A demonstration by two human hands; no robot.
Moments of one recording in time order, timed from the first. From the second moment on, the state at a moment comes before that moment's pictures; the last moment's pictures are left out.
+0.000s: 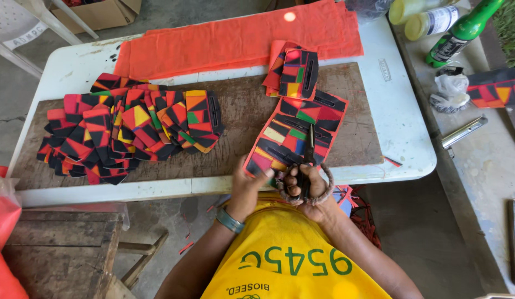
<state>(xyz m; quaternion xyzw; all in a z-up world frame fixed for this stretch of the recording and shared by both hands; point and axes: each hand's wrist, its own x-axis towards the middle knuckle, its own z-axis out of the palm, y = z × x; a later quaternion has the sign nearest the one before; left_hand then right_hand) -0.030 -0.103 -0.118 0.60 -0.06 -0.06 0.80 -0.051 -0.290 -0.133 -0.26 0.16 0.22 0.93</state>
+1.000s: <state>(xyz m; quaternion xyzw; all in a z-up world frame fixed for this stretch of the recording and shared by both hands) 0.120 -0.139 -0.111 0.49 -0.13 -0.21 0.84 -0.089 -0.354 -0.136 -0.44 -0.02 0.26 0.86</state>
